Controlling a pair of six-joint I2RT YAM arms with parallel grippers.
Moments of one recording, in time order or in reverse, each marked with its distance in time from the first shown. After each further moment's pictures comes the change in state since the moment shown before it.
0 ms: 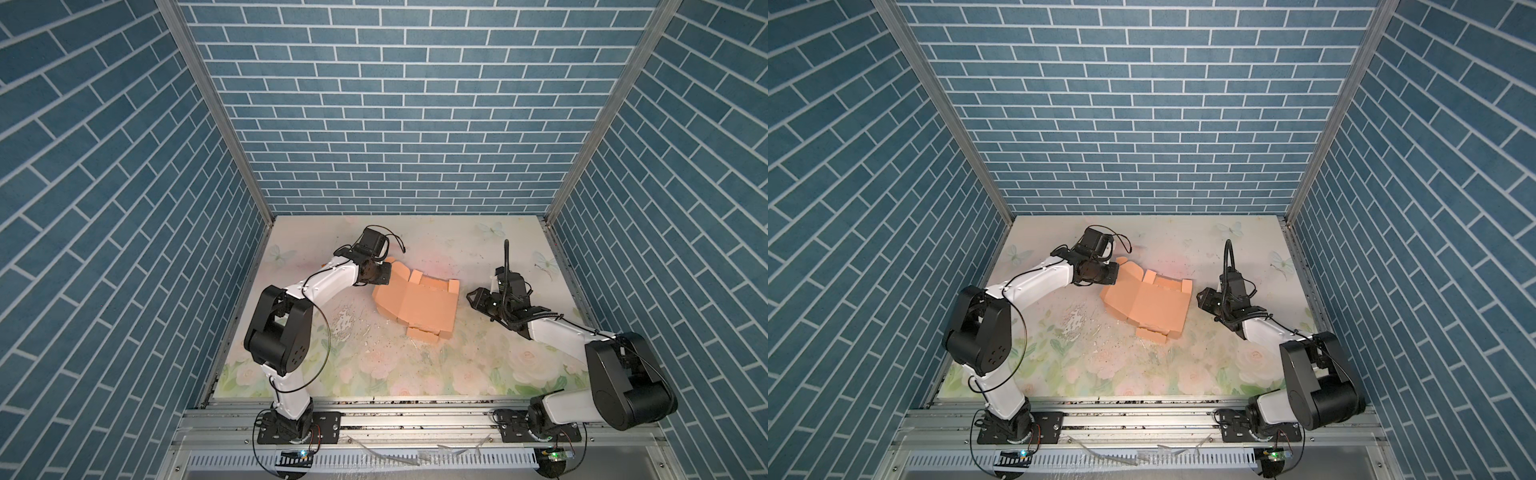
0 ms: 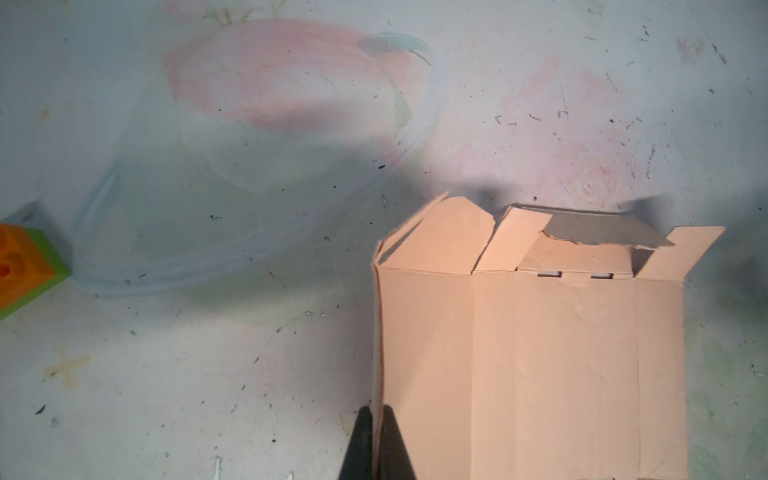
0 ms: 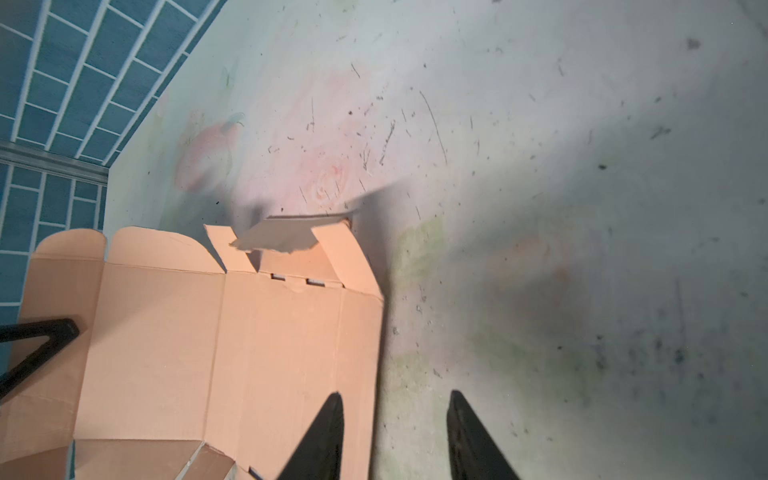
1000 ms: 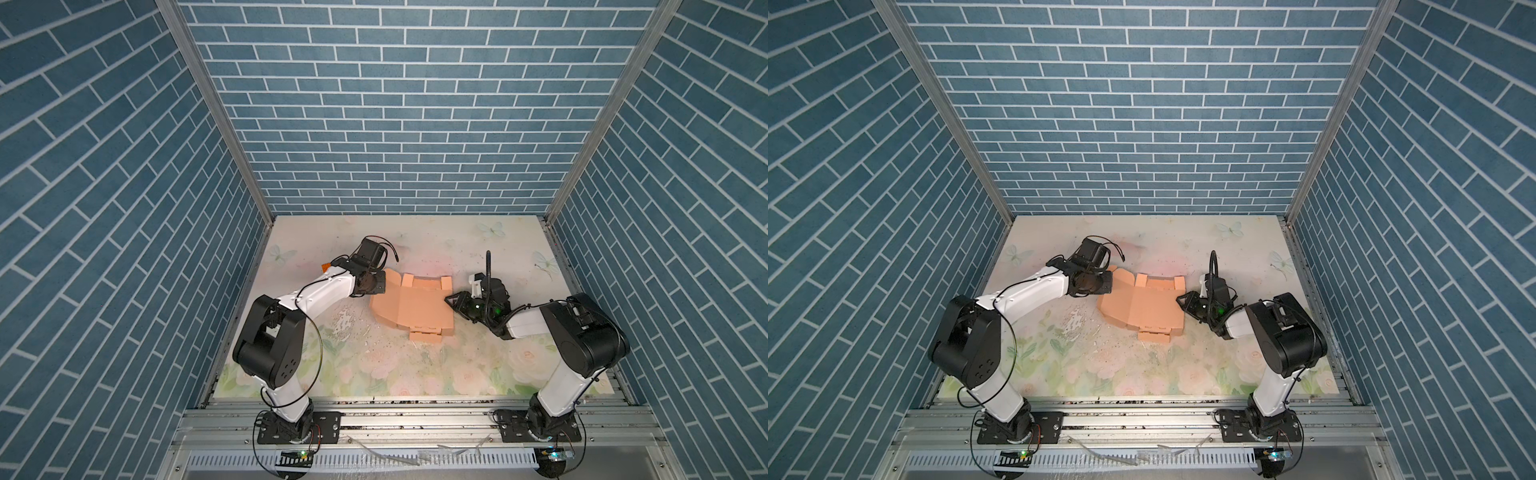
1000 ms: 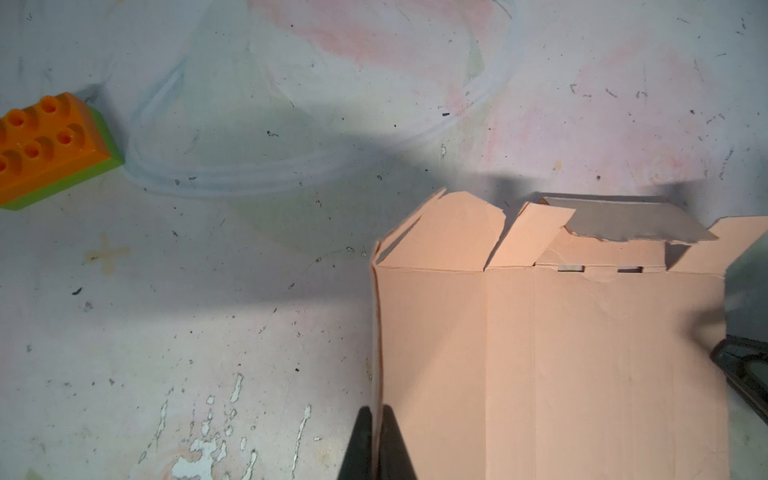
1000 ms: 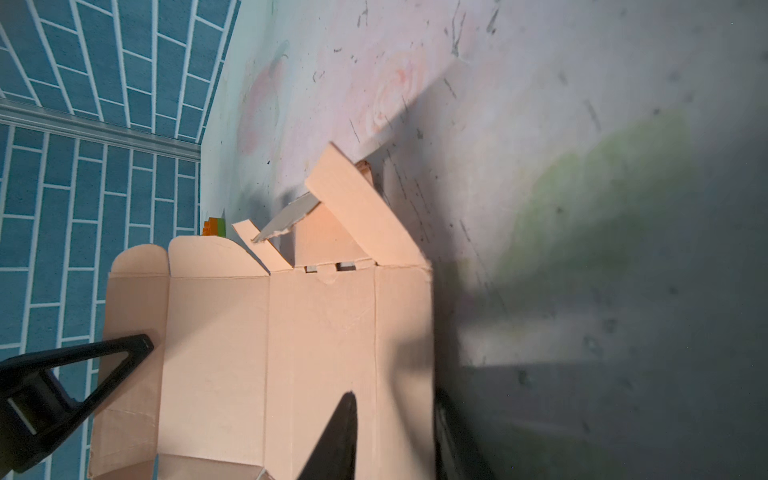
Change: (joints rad) left arm -0.026 -0.076 -0.128 -0.008 -0.080 -0.135; right arm 0.092 0.334 -0.013 0.465 -0.179 0.185
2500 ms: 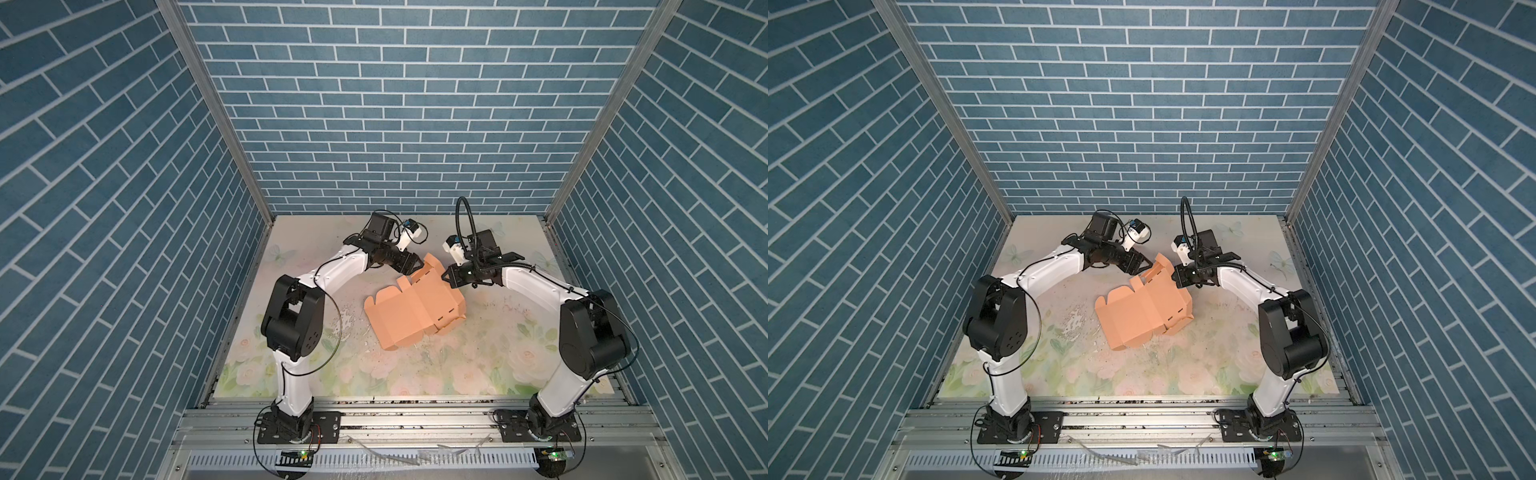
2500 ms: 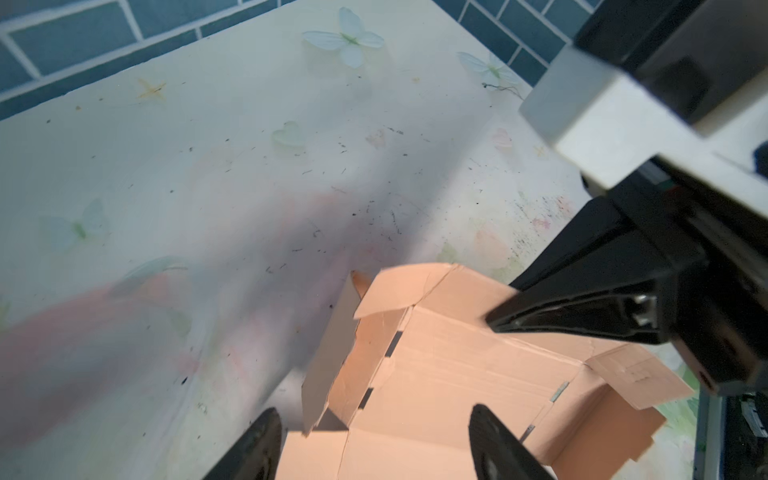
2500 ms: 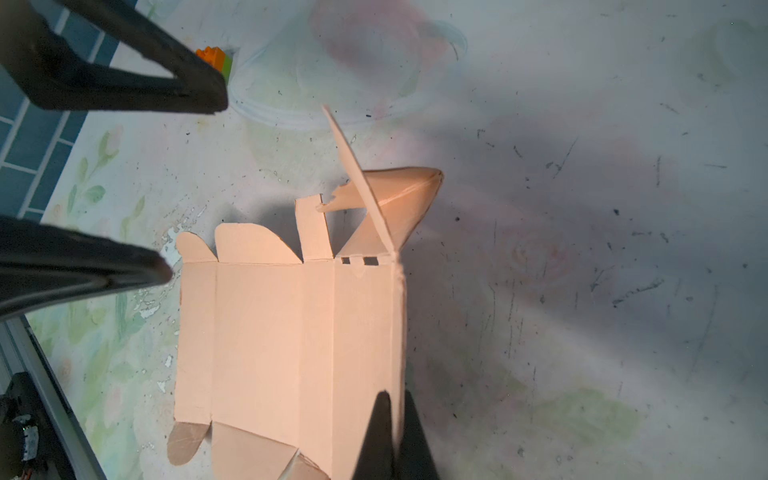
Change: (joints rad) left arm 0.011 0.265 0.381 0.159 0.593 0.553; right arm 0.020 -0.013 0.678 -1.012 -0.006 -0.851
